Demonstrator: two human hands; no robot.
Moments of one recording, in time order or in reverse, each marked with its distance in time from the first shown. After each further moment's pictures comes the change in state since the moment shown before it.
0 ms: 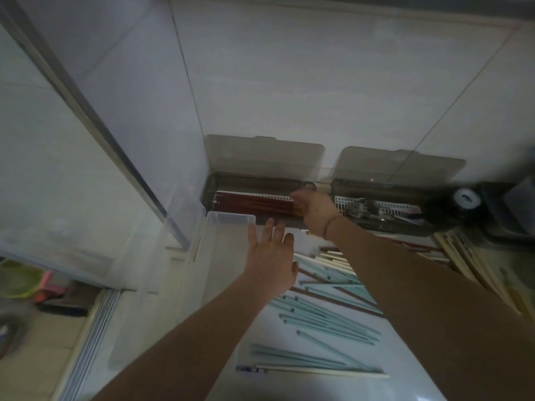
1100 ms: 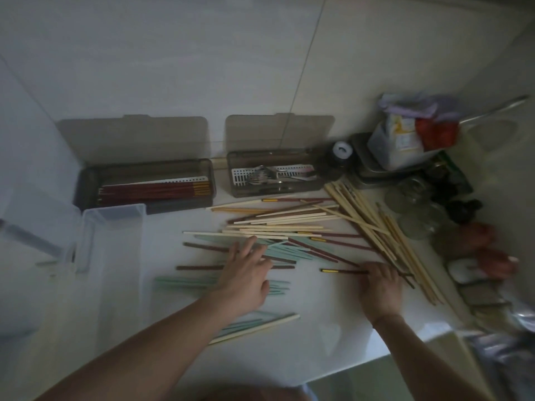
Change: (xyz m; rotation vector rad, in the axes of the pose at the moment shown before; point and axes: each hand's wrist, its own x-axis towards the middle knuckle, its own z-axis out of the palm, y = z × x) left_hand -0.018 0.111 0.061 -0.071 -0.014 0.440; right_hand -0.310 0.238 0.032 -0.248 0.479 0.638
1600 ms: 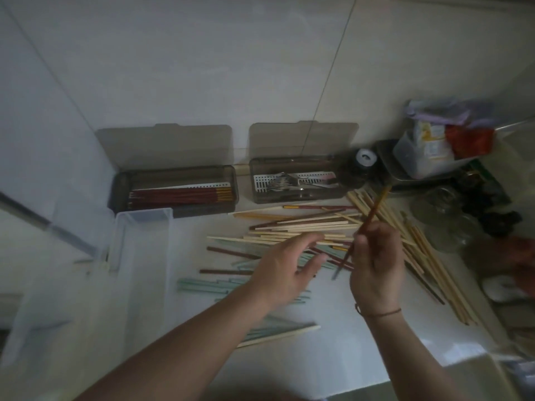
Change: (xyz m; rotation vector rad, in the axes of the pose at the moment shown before) left_hand 0.012 0.023 -0.039 -0.743 0.464 0.147; right_hand 0.003 -0.153 -0.084 1.117 0.271 -0.209
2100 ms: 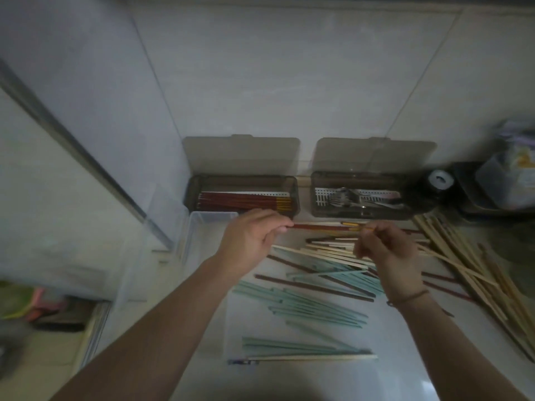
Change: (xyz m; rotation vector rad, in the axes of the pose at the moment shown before) left_hand -0.017 -0.066 -0.145 0.460 0.259 0.151; right_hand 0.035 -0.003 0.072 0.244 -0.326 0.373
